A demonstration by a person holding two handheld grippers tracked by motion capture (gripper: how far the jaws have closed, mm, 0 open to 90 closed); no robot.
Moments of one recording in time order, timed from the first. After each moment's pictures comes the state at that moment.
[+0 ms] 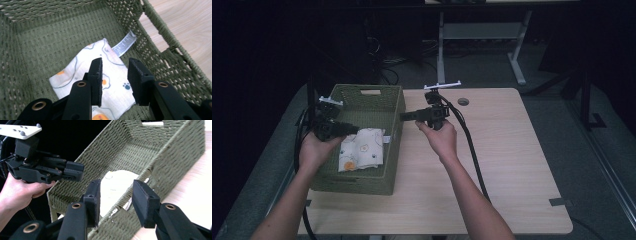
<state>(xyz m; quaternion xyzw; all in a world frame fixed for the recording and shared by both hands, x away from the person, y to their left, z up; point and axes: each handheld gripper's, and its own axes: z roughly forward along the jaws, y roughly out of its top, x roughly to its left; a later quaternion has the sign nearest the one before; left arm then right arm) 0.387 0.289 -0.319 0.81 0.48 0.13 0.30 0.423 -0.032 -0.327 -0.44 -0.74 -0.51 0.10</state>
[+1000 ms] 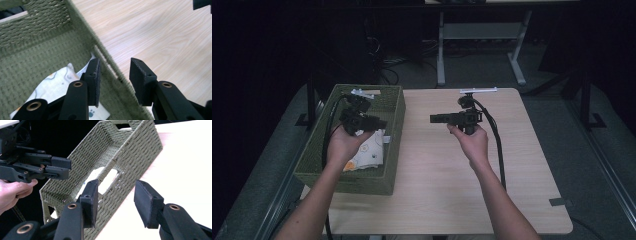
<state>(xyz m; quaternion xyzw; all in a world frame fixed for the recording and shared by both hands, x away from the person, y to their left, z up) 0.386 0.206 -0.296 0.83 0.43 0.12 0.33 0.410 -0.115 -0.337 -0.47 -0.71 -0.52 0.08</state>
